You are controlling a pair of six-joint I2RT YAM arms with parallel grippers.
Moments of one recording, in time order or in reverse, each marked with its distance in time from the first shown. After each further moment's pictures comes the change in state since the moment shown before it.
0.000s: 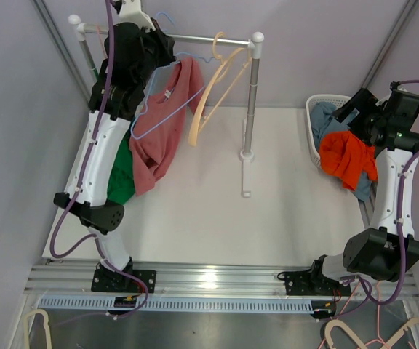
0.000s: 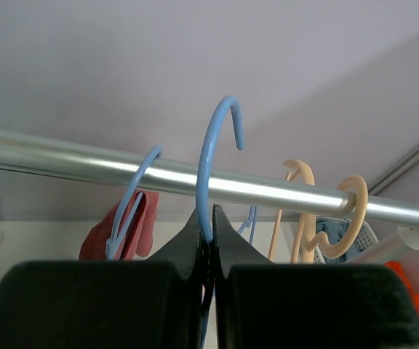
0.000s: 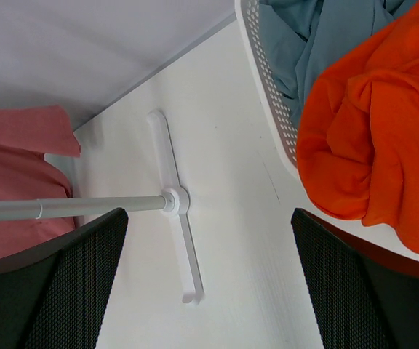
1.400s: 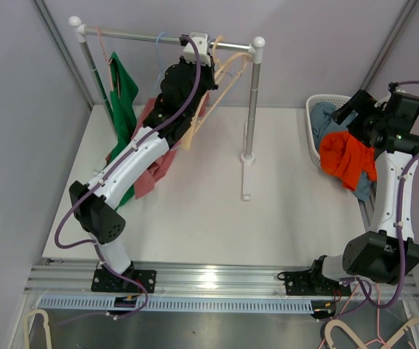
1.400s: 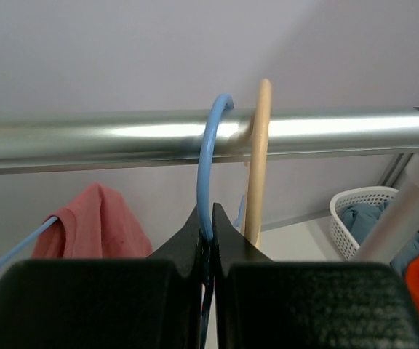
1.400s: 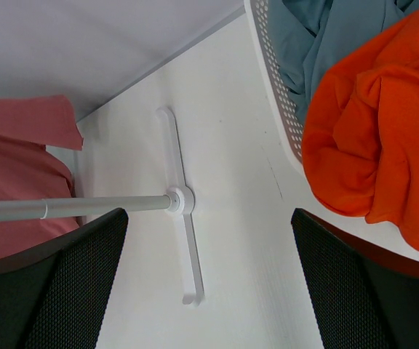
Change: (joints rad) left arm -0.224 -0.066 -0.560 0.660 -0.130 0.339; right arm 0.002 -0.022 -0.020 0.002 -0.025 -0.016
